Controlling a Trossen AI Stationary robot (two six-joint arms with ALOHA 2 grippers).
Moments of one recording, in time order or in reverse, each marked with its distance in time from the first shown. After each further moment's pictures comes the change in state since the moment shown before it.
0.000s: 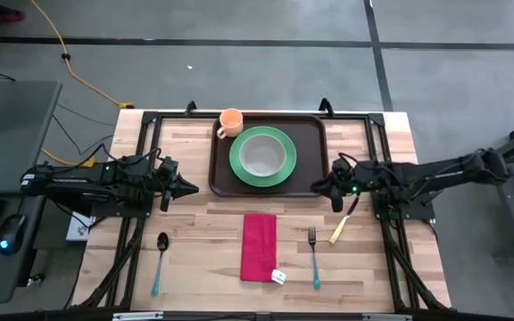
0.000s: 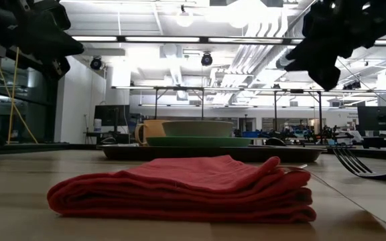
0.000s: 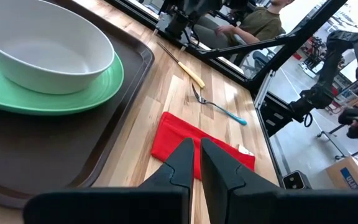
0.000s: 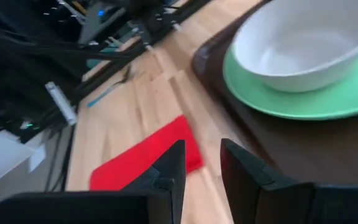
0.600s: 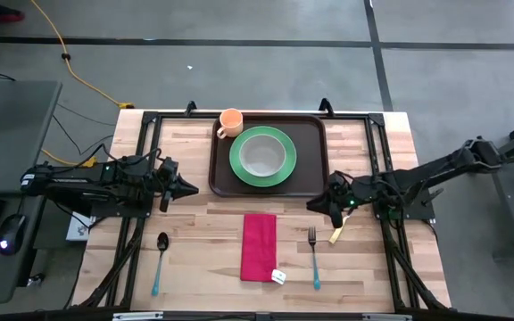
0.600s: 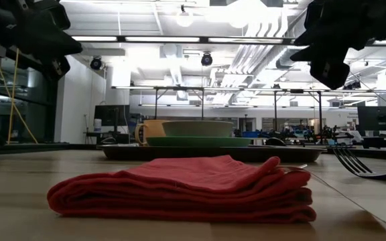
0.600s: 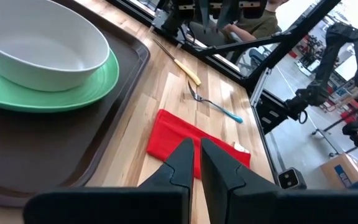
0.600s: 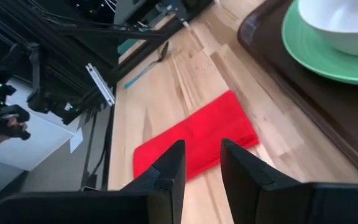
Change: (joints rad) left arm 0.000 0.000 0.000 -0.001 0.021 -0.006; right arm 0.202 0.119 0.001 0.141 0.041 0.127
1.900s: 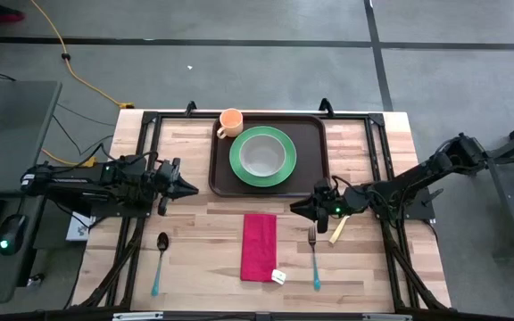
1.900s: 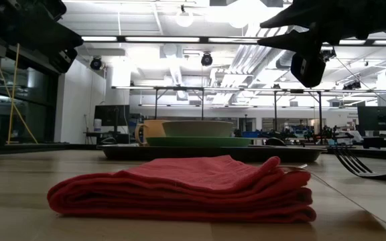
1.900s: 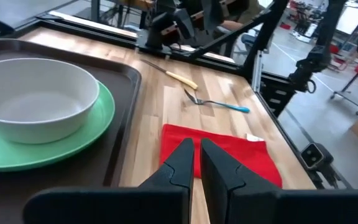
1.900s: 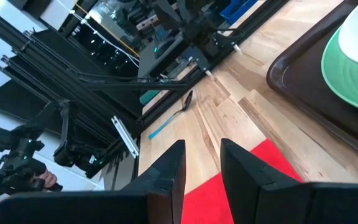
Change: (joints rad) left arm 0.000 0.000 0.000 0.048 0.026 0.293; right arm 0.071 0.306 0.001 0.521 0.170 0.046
